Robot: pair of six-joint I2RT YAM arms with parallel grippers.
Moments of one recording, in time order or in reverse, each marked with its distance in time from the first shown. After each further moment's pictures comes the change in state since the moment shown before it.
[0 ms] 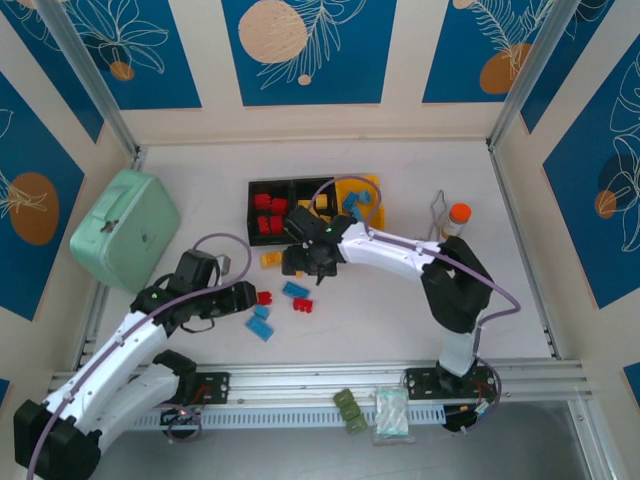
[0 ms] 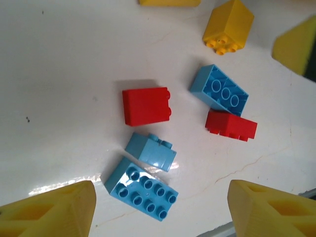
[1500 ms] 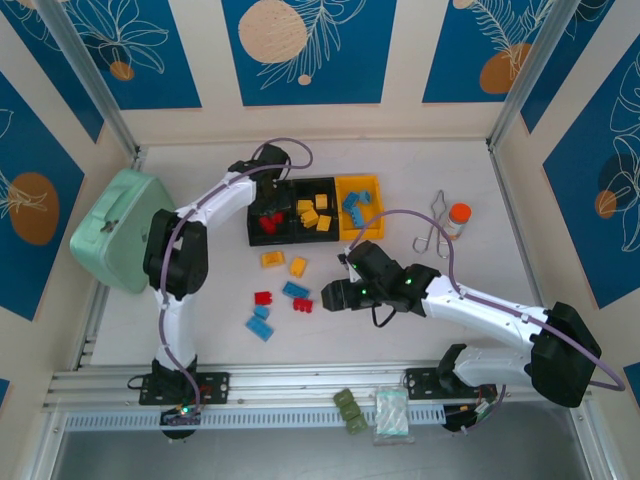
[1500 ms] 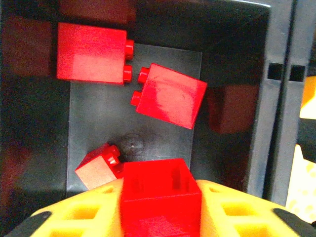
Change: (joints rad) left arm 0.000 1.297 1.160 -0.058 -0.334 0.054; right arm -0.010 -0.692 -0.679 0.271 -0.163 -0.148
